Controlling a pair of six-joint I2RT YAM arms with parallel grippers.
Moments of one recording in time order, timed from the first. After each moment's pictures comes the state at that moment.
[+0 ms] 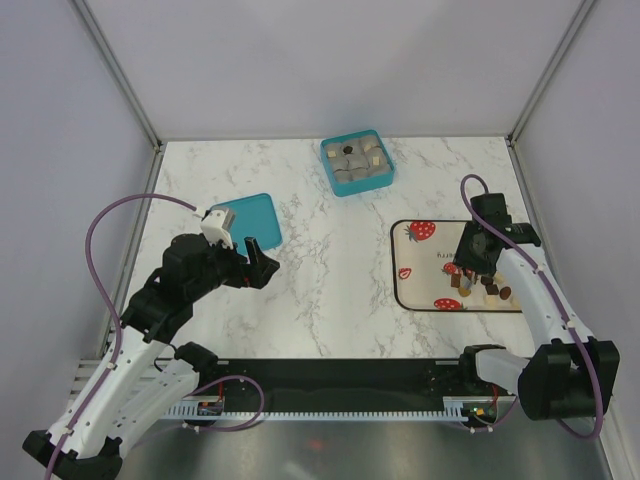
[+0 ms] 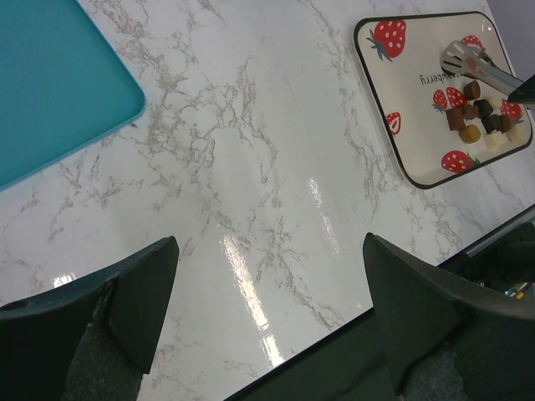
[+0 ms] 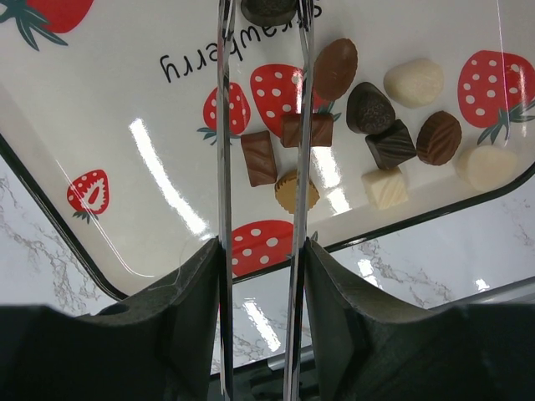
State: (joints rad) left arm -0.48 0.65 0.78 -0.60 0.12 -0.38; right arm 0.04 1.17 0.94 -0.91 0.19 0.42
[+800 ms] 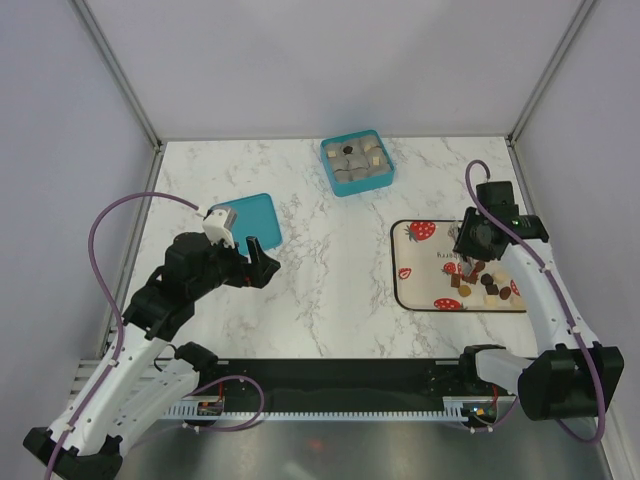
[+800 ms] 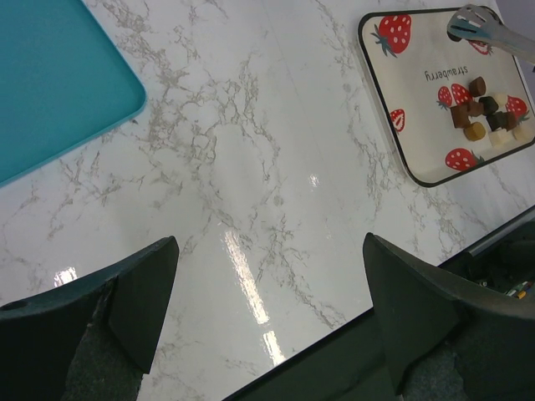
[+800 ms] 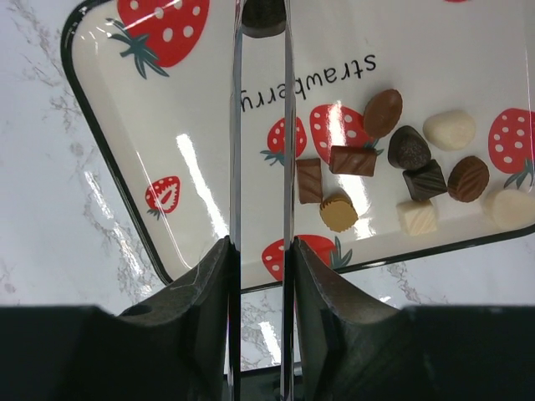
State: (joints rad) left arm -0.48 0.66 0.78 -0.60 0.12 -0.38; right arm 0.04 1.17 1.03 -0.91 0.10 0.39
